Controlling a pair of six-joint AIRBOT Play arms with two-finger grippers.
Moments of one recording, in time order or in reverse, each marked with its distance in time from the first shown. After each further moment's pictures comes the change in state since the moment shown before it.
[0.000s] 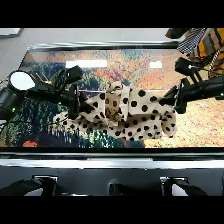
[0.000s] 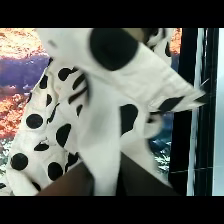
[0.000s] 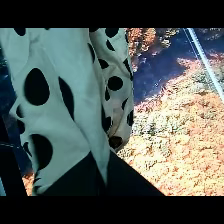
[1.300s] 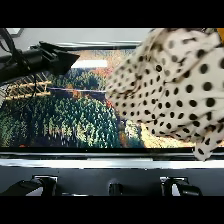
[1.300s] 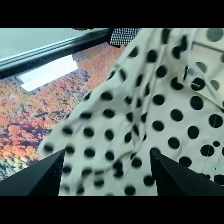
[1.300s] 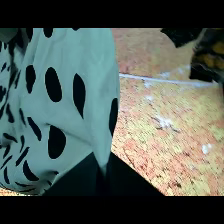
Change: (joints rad) left arm 0.087 0.147 0.119 -0.054 0.478 -0.559; right arm 0.000 0.636 0.000 -0.701 -0.144 1.019
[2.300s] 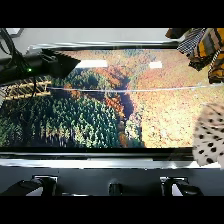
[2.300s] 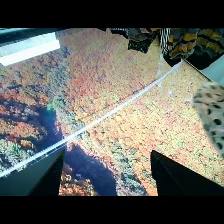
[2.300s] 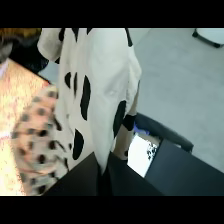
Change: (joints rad) left arm 0.003 0.004 0.000 0.002 -0.087 -0.116; right arm 0.000 -0.275 0.345 -0.821 0.182 0.702
